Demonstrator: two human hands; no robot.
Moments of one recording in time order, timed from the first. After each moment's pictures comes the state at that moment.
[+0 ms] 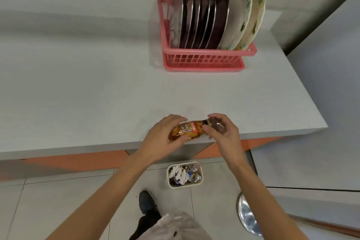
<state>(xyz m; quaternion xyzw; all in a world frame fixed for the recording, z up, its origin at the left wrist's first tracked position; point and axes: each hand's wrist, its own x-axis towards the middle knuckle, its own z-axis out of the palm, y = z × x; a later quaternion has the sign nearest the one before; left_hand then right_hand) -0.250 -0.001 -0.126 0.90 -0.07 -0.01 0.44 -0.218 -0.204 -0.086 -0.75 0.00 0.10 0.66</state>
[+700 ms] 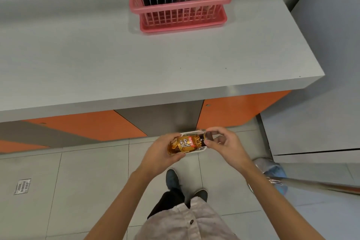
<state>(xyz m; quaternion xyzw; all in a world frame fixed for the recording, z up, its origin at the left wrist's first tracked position) -0.389 -0.148 -0.171 0.91 0.07 -0.15 0.38 -0.319 -0.375 -0.152 -0.76 -0.01 0.27 0.59</state>
